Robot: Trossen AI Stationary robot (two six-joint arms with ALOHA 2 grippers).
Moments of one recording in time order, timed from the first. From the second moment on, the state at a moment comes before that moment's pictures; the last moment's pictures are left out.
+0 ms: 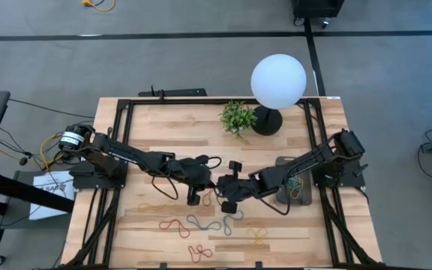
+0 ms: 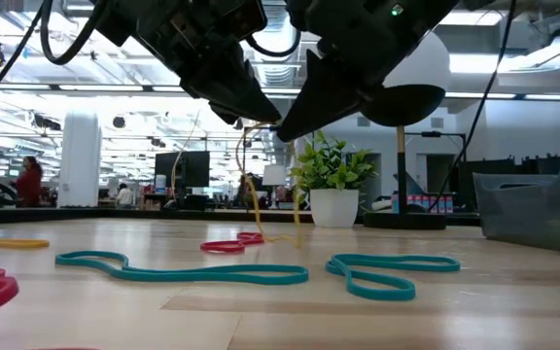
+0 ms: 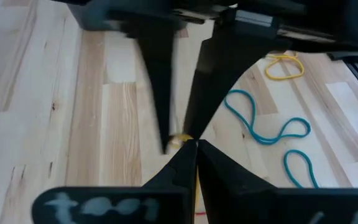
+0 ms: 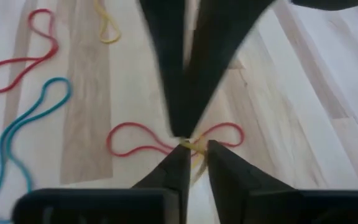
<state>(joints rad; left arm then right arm) -0.16 1.59 0.90 0.08 0.04 -0.04 0.34 1.82 1.17 -0.20 0.42 0.23</state>
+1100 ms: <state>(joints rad) -0.16 1.59 0.90 -0.07 -0.29 -0.09 0.27 1.81 1.18 -0.67 0.67 0.72</state>
